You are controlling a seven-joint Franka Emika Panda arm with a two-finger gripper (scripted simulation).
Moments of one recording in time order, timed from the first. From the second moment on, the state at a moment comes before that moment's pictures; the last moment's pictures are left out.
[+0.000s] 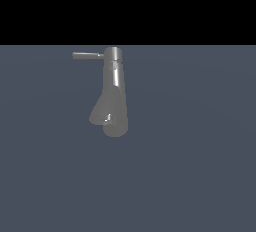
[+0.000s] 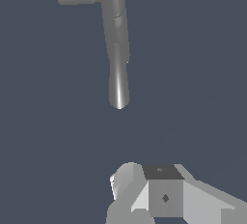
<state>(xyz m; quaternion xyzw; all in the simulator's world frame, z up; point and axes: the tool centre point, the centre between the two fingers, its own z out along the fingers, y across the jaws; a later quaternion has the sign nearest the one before) -0.246 0.003 0.479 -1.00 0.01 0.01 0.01</state>
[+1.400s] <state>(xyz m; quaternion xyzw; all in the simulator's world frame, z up) -0.238 0.056 0.566 -0.98 0.19 -0.10 0.02</state>
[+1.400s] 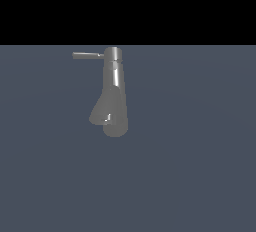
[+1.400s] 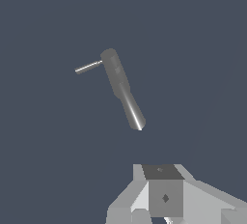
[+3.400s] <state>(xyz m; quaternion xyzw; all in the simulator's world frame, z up) -0.037 0.204 0.461 -0.84 0.52 -0.13 -0.02</state>
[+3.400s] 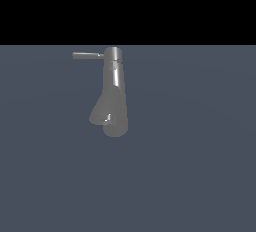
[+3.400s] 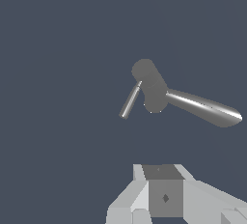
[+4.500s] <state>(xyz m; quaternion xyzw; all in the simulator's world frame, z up) 0.070 0.153 0.268 -0.74 0.67 -0.01 -0.02</state>
